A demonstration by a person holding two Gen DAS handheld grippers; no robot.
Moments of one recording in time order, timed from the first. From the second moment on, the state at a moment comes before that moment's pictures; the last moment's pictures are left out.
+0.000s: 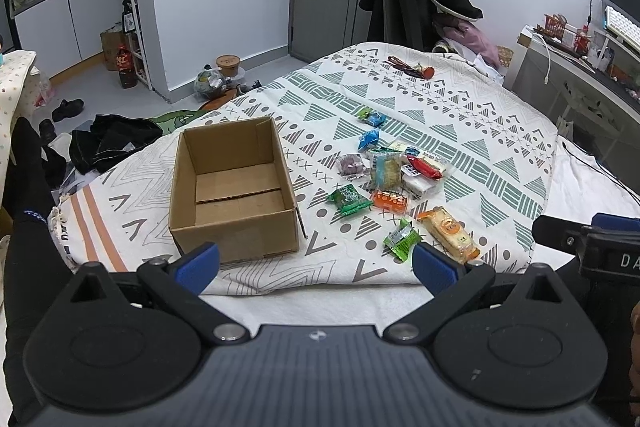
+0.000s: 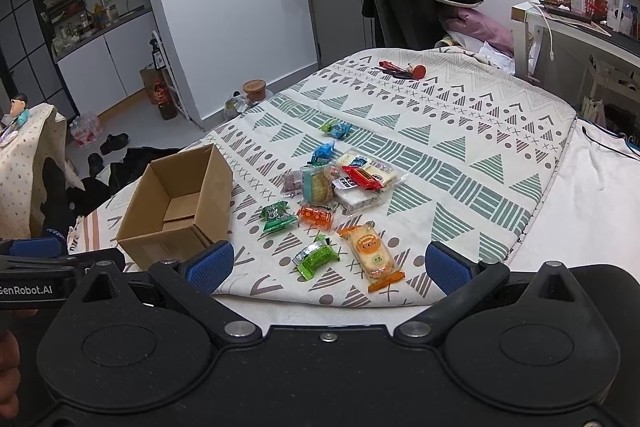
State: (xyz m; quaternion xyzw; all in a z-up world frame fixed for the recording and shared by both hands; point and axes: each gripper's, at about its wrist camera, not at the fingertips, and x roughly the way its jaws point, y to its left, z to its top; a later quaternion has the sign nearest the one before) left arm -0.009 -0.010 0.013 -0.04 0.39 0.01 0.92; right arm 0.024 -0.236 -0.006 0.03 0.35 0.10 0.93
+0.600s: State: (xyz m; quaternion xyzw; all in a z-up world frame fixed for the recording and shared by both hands) left arm 0.020 -0.023 0.000 -0.05 0.39 0.00 0.92; right arm 0.049 -0.254 -0.023 0.03 0.36 0.10 0.93
